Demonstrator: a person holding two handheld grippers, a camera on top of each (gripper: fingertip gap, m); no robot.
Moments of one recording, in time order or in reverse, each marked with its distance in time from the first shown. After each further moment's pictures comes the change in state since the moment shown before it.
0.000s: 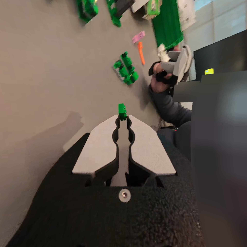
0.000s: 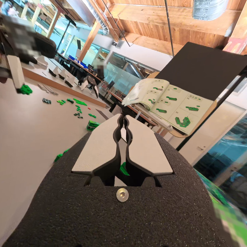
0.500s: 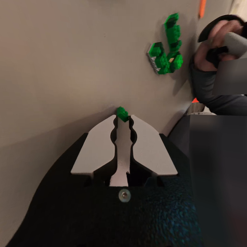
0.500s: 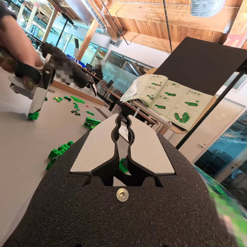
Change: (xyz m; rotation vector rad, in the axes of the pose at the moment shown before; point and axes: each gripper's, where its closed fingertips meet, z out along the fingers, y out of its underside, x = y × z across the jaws) left arm -0.040 -0.013 0.043 -0.490 -0.227 -0.034; right arm 0.006 0.013 0.000 -0.006 0.009 0.018
